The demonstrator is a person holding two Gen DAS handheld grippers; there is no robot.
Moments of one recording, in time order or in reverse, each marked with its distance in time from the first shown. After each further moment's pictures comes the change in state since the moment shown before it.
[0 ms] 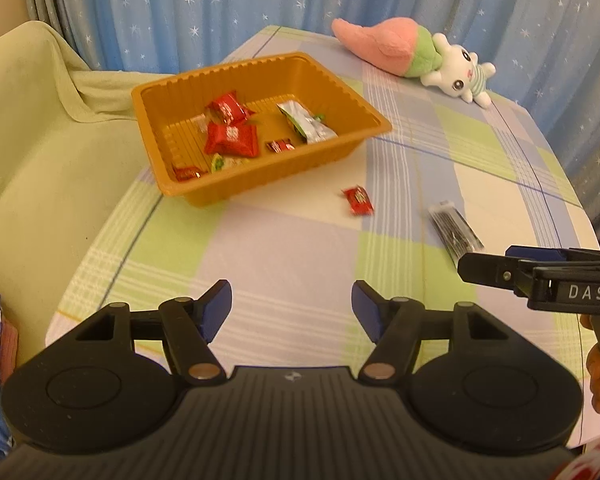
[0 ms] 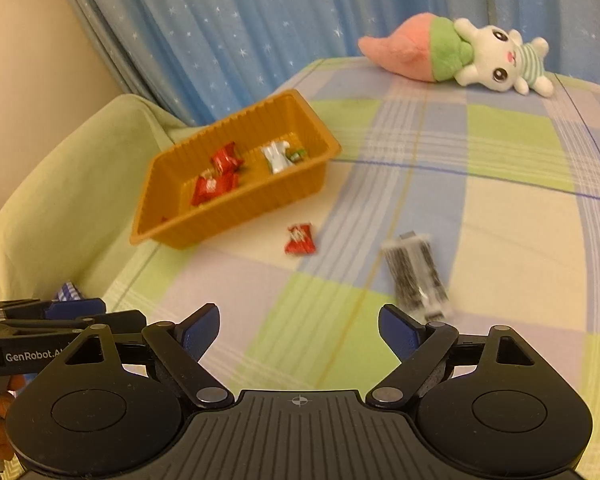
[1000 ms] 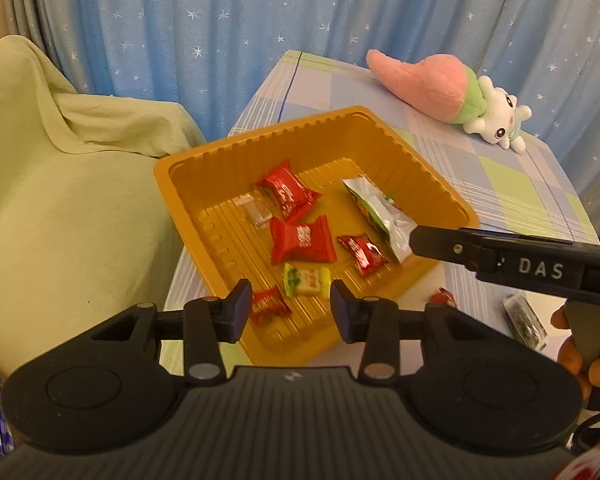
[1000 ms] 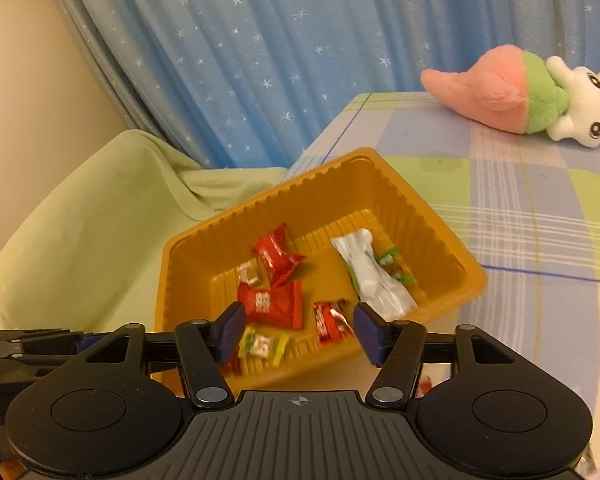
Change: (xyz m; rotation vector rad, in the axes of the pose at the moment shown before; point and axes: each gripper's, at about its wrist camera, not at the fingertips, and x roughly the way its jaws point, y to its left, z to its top) left arm 0.066 0.099 0.111 0.019 -0.026 -0.054; right arm 0.124 0.071 0.108 0.017 -0.096 0.040
